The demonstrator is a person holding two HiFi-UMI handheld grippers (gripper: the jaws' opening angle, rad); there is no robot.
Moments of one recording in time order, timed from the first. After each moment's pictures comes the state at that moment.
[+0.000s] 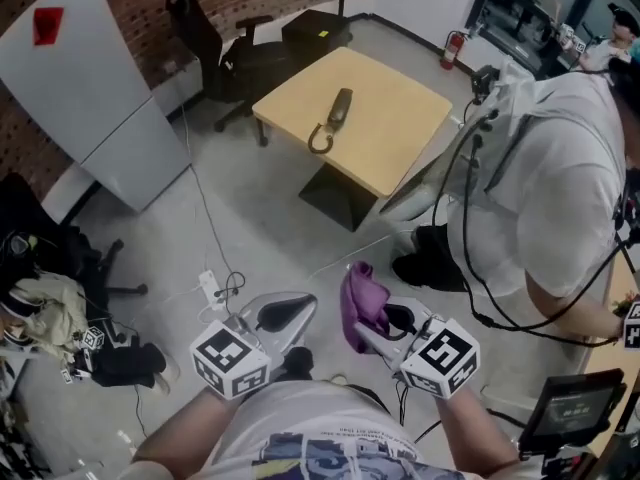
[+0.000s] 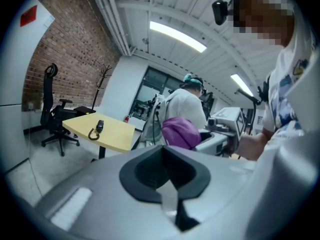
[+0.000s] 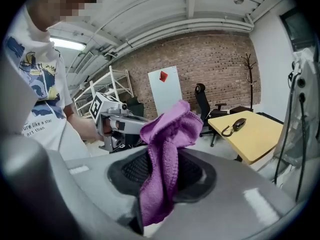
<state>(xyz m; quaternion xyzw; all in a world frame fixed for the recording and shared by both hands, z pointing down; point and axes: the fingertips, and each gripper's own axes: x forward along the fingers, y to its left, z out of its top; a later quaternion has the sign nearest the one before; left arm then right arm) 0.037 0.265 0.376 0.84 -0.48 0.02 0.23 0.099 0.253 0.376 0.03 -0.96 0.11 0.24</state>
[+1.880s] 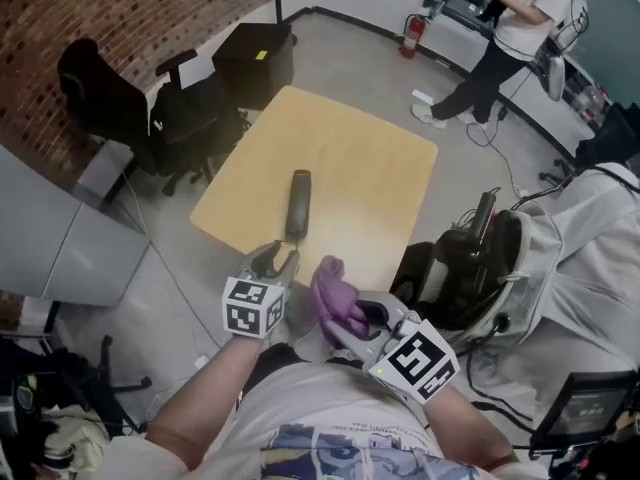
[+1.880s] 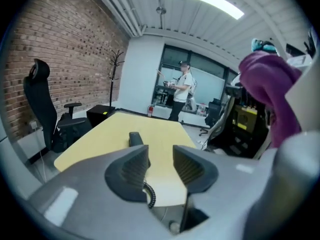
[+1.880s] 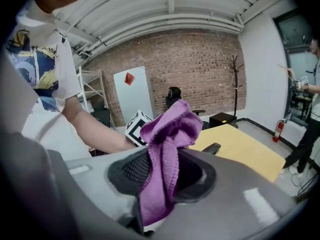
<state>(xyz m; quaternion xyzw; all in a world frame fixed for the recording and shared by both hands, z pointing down) -0.113 -0.152 0.506 0.78 -0.55 0.15 0.26 -0.024 -0.056 0.380 0.10 -0.96 0.09 0.25</state>
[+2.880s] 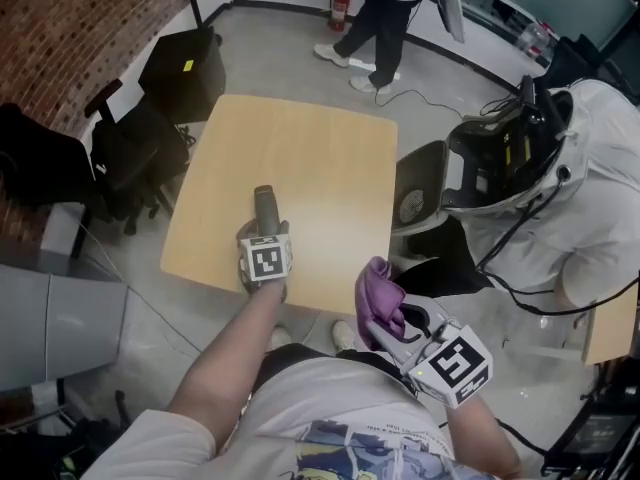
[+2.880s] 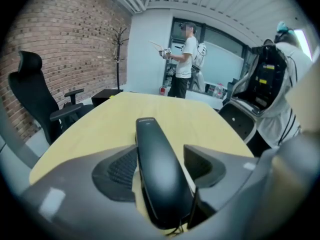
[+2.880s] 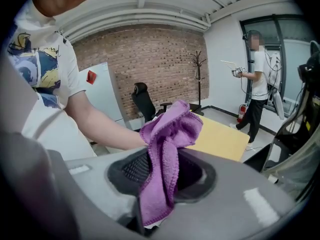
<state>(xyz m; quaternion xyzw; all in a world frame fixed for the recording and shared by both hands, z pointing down) -0.121 -0.284 0.645 0.73 -0.57 0.24 0.31 0.031 -0.084 0.414 0.29 -0.90 0.15 0.27</state>
